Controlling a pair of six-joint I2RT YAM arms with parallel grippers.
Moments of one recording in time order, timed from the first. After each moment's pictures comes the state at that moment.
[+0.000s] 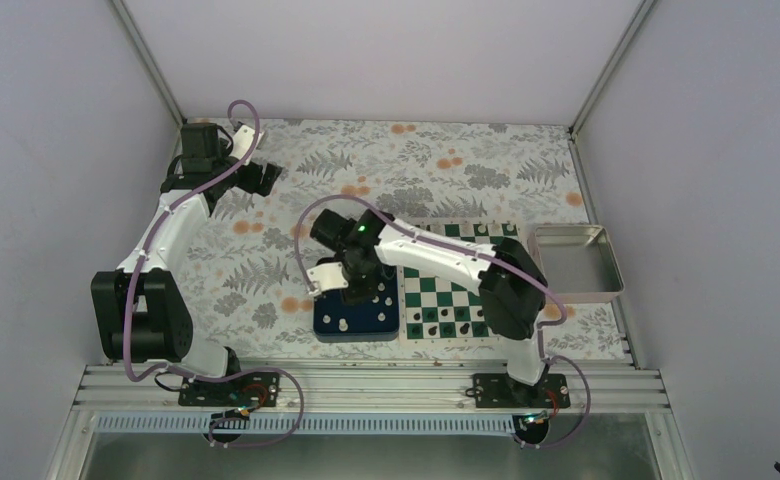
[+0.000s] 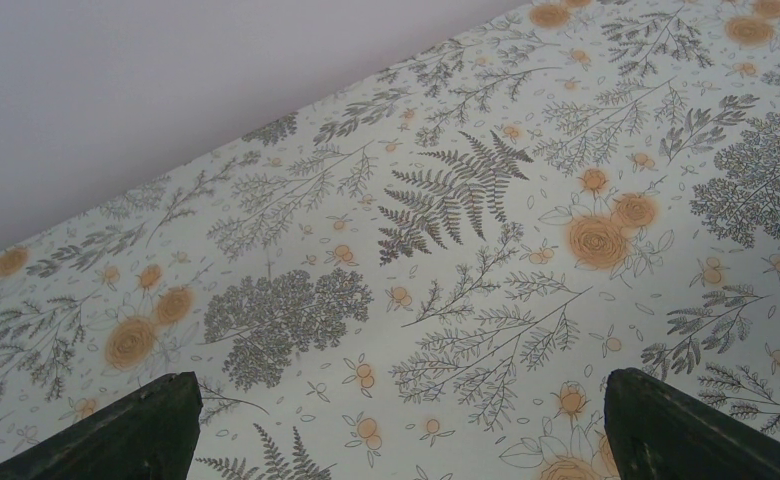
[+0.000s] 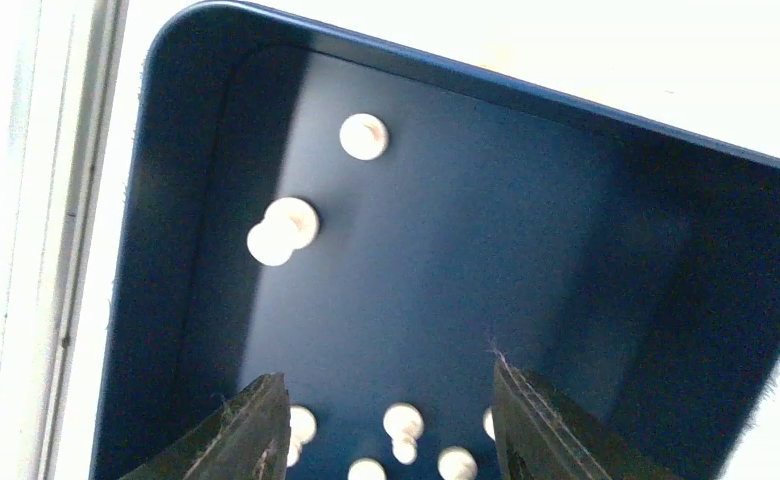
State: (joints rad) left arm 0.03 1.48 1.17 -0.33 0.35 0.38; right arm 1.05 1.94 1.63 -1.07 -0.14 -0.82
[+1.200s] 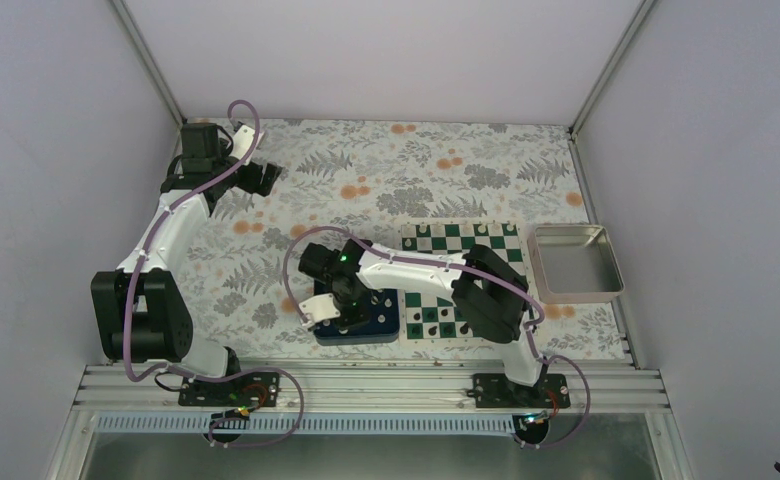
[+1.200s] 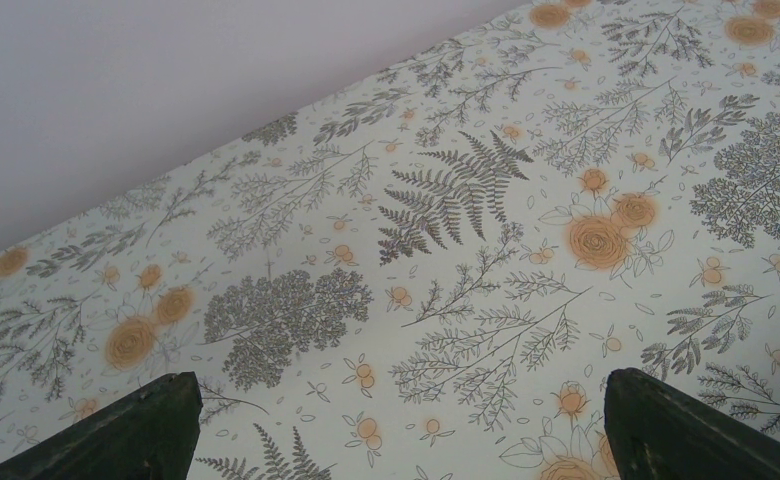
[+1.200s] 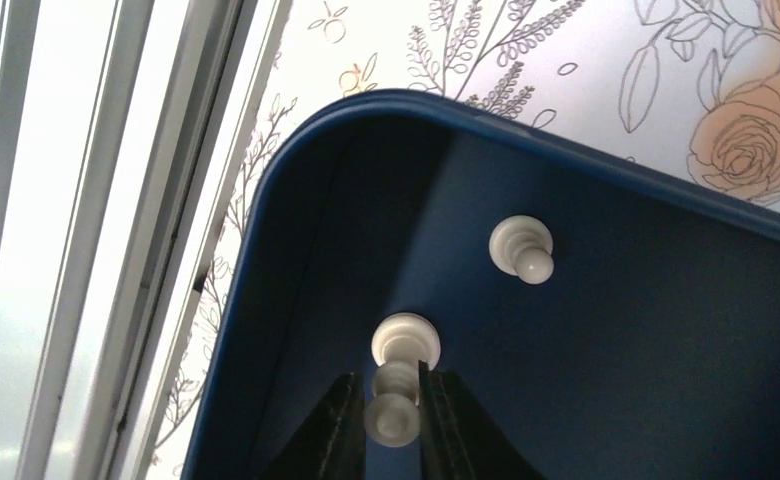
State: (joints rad) left arm 0.03 1.48 1.17 -0.33 0.35 0.38; right arm 1.16 2.03 1.54 -0.98 -0.22 -0.81
